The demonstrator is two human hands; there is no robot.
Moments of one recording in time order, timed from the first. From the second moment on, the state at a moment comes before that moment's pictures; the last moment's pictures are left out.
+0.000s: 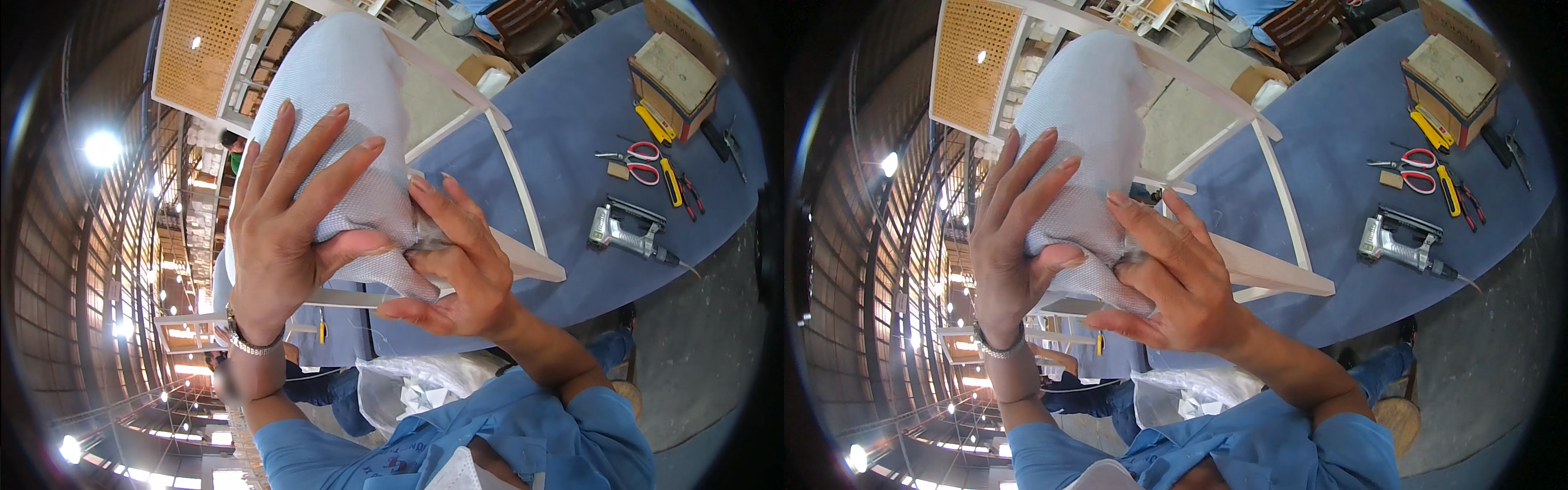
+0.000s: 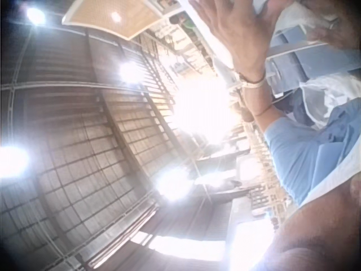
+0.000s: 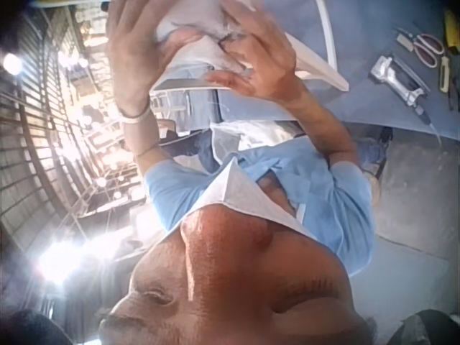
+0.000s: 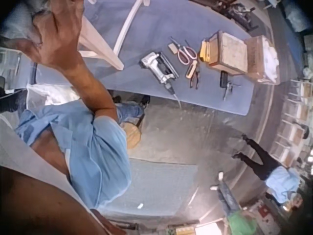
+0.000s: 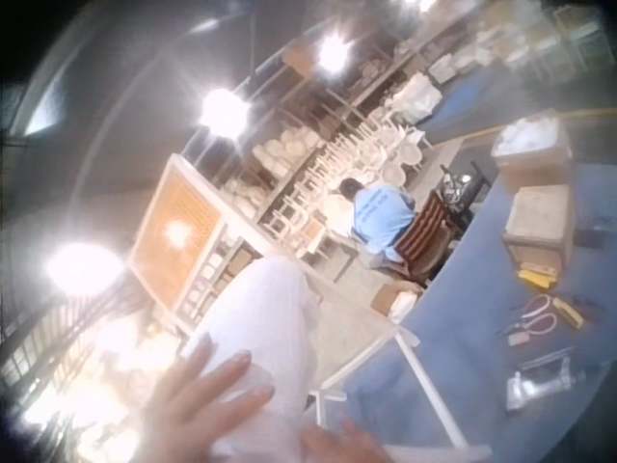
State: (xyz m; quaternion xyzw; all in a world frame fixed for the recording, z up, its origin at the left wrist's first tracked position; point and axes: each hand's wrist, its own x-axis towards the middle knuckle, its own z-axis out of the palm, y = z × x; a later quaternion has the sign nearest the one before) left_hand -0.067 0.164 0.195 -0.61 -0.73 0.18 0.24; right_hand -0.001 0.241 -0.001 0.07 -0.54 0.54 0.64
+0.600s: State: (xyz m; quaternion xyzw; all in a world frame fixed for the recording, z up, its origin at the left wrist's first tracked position) left_hand -0.063 0.164 0.187 -0.60 -0.73 0.16 0.29; right_hand 0.009 0.252 0.009 0.07 -0.59 0.57 0.56
